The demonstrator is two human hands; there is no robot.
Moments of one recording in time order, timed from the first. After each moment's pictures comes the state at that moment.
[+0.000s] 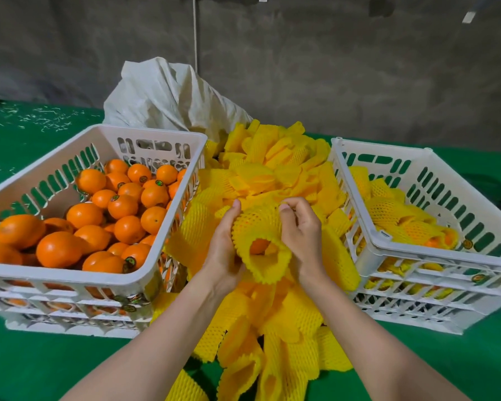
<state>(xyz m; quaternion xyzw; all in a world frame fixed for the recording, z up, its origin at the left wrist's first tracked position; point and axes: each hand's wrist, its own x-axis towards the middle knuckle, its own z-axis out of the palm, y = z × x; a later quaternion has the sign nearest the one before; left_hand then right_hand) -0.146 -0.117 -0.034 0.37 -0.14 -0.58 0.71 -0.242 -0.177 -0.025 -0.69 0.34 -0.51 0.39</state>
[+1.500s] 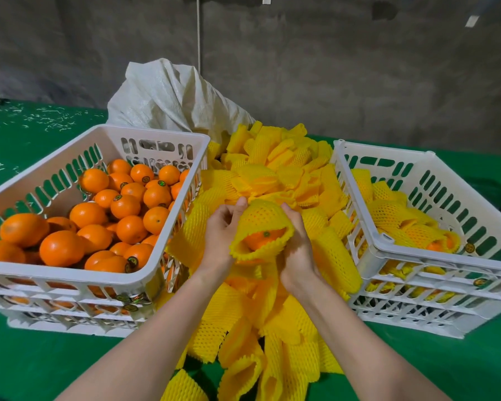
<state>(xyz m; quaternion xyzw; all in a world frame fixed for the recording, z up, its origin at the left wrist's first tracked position) -0.137 -0.119 -0.031 0.59 -0.31 -0.26 0.70 -0.236 -0.164 -0.029 -0.48 0.27 -0.39 0.74</state>
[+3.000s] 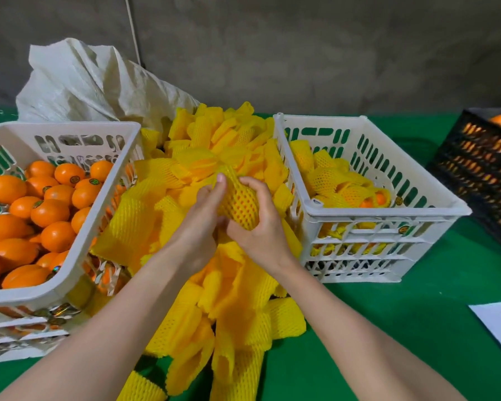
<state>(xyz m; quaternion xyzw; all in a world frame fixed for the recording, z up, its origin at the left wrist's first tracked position) -0.199 -0.141 -0.008 0.51 -0.30 -0.48 0.64 -0.302 -0.172 -0.027 -0.73 0.27 -0.44 0.45</state>
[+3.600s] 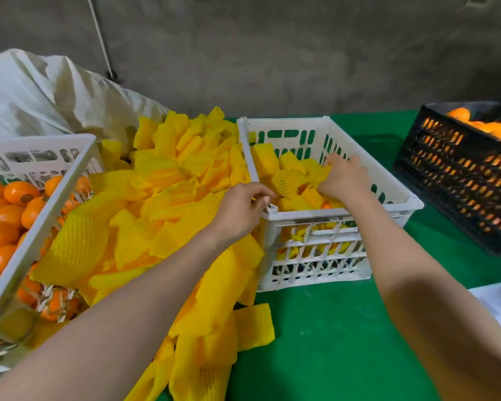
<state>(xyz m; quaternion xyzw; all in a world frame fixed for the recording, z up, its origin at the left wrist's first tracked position) -0.274 -0.229 -0.021 0.59 -0.67 -0.17 0.41 -0.453 -0.343 0.004 -0.71 0.69 -0.12 0.07</state>
